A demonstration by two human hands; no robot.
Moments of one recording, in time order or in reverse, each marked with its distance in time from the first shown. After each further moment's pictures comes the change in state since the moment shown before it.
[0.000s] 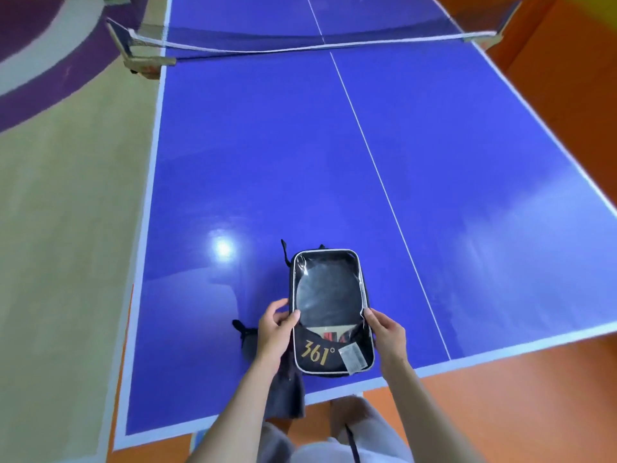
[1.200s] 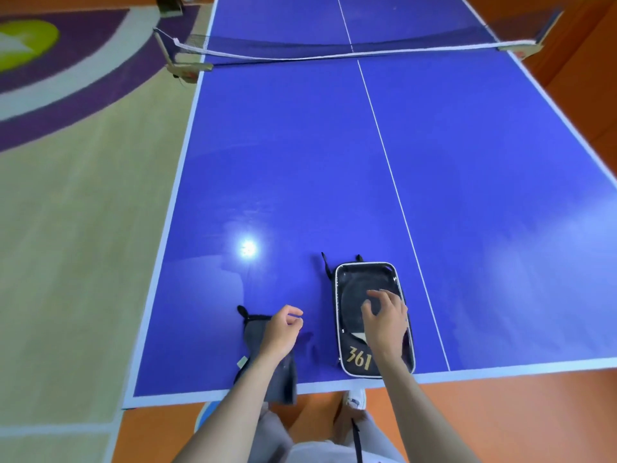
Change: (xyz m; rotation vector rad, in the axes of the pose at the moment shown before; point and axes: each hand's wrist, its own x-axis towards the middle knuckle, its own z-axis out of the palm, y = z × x) left_hand -0.017 -0.015 0.020 0.404 0.005 -0.010; right_hand 0.015 -0.018 0.000 -0.706 0.134 -0.458
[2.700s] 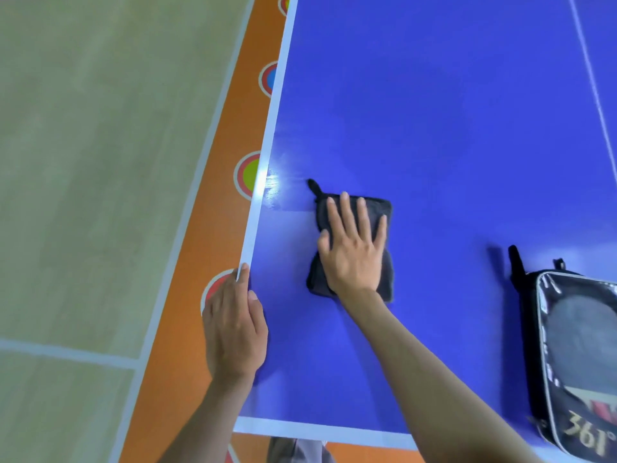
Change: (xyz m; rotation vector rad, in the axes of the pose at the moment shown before) left_hand 0.095 -0.222 -0.251 0.487 0.626 0.245; right_hand -0.022 -0.204 0.377 -0.608 0.007 -0.668
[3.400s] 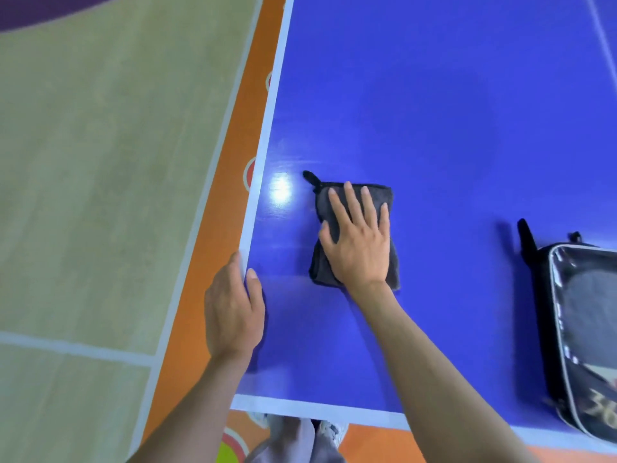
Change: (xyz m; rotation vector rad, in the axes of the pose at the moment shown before) left_hand -0.004 0.009 -0.007 -0.072 0.011 -0.089; right_hand -0.022 0.014 -0.007 0.123 0.044 -0.014
